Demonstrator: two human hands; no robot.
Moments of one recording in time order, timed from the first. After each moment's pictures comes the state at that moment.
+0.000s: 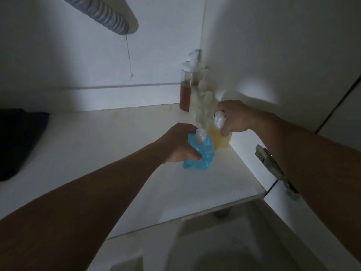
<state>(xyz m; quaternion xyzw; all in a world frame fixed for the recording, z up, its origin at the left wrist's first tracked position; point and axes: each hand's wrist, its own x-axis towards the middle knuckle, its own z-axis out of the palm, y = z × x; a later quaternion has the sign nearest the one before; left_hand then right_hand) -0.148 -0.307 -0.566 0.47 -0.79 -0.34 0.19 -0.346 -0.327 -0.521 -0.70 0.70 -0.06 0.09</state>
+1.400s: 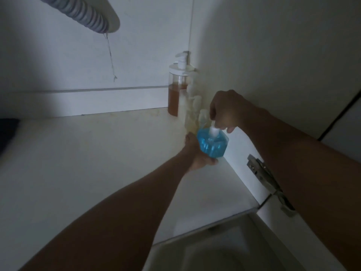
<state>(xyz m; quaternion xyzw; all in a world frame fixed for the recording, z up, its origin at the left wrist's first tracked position) -0.236 -0.340 -0.612 0.51 -0.71 -0.45 0.21 -0.340 -0.335 -0.497 -0.64 0.76 -0.09 0.04</state>
